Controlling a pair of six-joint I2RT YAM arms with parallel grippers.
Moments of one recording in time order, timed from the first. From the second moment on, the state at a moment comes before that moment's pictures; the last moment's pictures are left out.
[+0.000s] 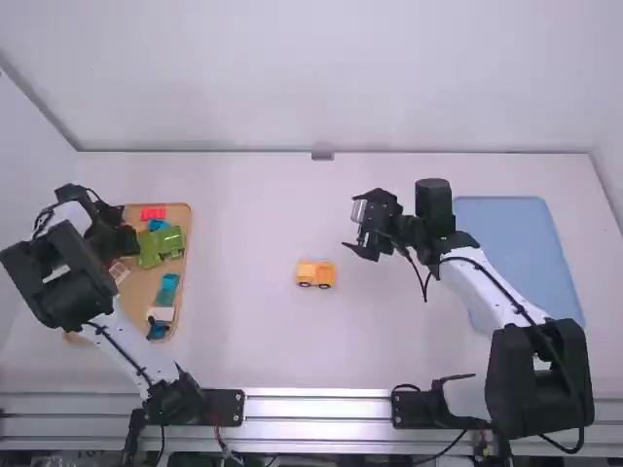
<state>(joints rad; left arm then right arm) 0.66 2.08 1.47 -0.77 0.07 0.43 0.19 1.46 0.86 -0.08 -0.82 -1.00</state>
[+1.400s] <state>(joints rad) 0.66 2.08 1.42 -0.66 0.08 0.35 0.19 1.46 0.86 -0.06 -0.84 -1.00</state>
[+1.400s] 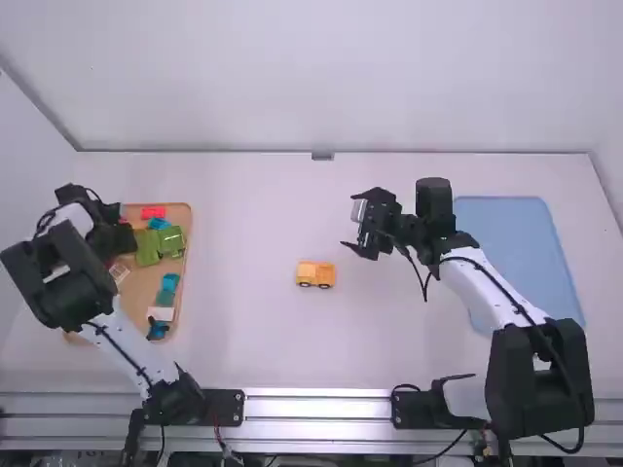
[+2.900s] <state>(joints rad) 0.18 1.44 0.90 -0.15 0.76 0.49 0.19 1.95 1.23 0.49 -1.22 -0.16</state>
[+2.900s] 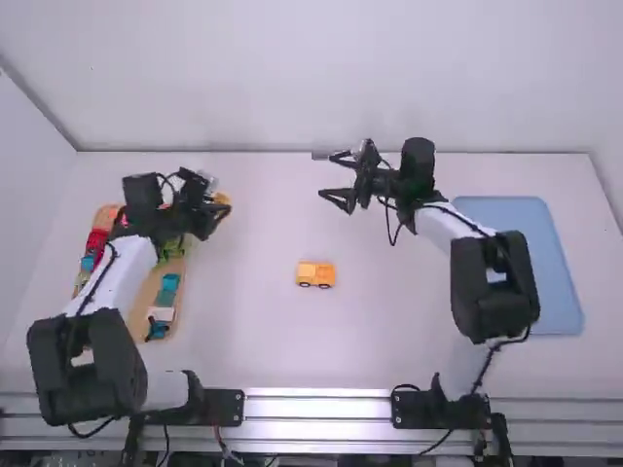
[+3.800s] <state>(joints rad) -0.05 1.63 0.77 0.75 1.18 0.11 0.36 2.09 1.40 0.64 -1.56 0.09</state>
